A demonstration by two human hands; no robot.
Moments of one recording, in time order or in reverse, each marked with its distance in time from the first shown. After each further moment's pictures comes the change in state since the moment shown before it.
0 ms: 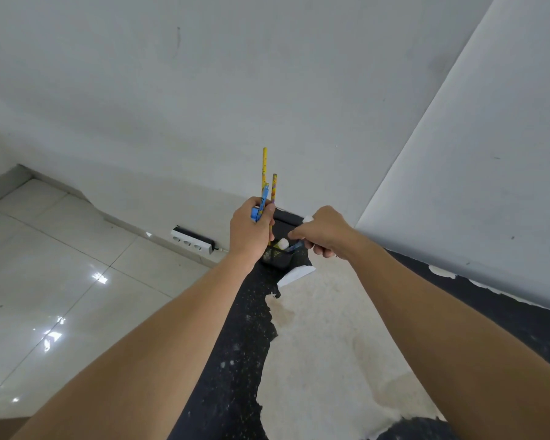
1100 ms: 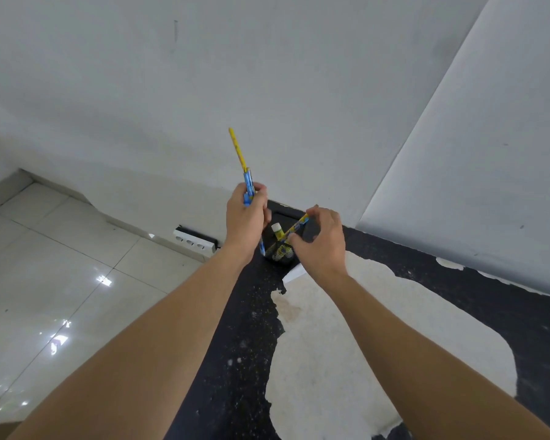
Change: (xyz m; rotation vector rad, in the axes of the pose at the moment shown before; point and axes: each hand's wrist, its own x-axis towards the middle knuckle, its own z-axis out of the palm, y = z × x) left_hand 0.003 0.019 -0.011 -0.219 0.031 -0.047; right_hand -0.005 0.045 0.068 0.222 0.527 -0.415
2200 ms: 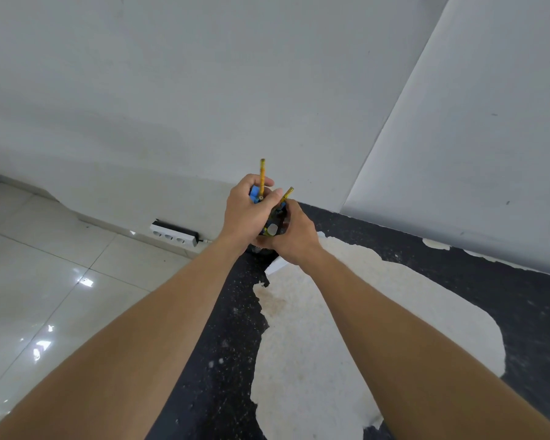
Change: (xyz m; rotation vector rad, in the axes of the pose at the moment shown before) left_hand 0.010 -0.032 0.031 0.244 -0.144 0.047; right_hand 0.023 0.020 0.017 0.011 -0.301 0.166
